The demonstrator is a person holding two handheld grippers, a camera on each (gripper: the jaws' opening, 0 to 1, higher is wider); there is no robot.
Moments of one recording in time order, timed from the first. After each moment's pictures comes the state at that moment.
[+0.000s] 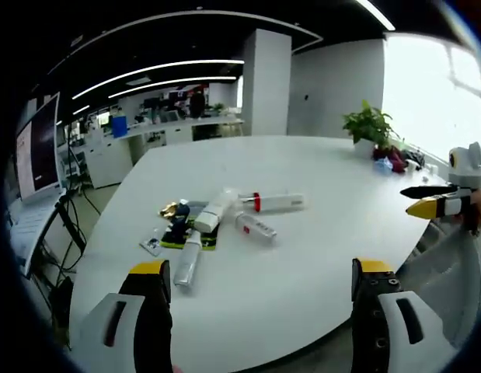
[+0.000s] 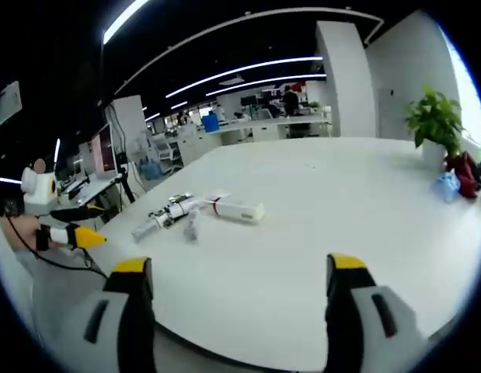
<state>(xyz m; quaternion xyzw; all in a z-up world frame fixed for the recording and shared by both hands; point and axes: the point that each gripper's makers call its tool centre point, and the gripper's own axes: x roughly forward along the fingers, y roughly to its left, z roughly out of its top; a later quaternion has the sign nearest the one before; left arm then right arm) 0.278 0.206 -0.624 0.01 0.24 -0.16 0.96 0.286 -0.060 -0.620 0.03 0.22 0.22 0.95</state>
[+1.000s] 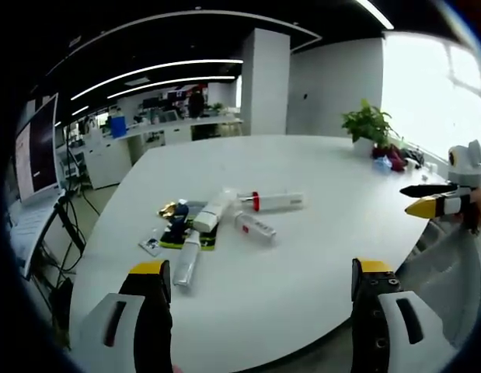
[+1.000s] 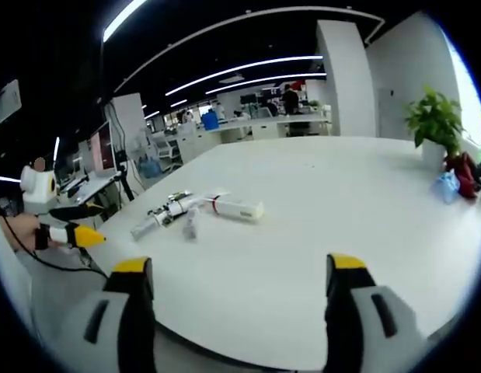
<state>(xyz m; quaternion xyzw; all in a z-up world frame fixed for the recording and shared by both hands) 0.279 0.204 -0.625 0.01 0.24 -0.17 0.96 0.286 -0.061 -0.621 0.02 0.22 0.22 0.95</state>
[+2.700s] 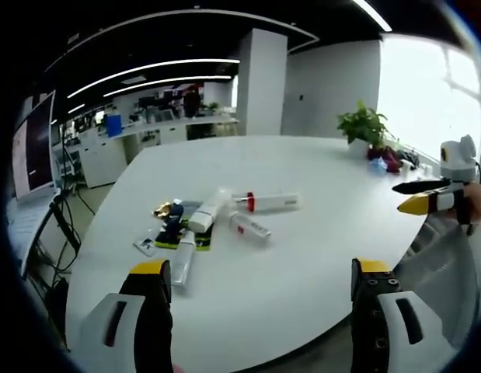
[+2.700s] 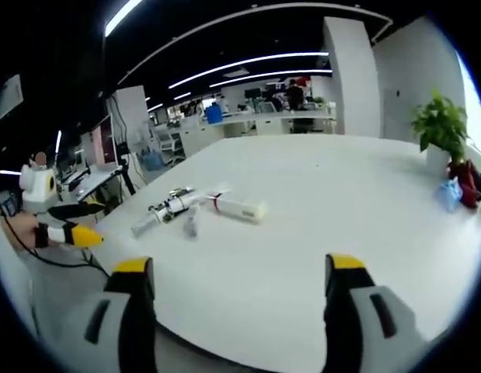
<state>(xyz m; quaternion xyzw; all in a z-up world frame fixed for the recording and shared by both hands) 0.277 0.202 -0.624 0.00 0.24 -0.18 0.95 0.297 -0.058 -0.617 0.00 0.24 0.23 0.94</state>
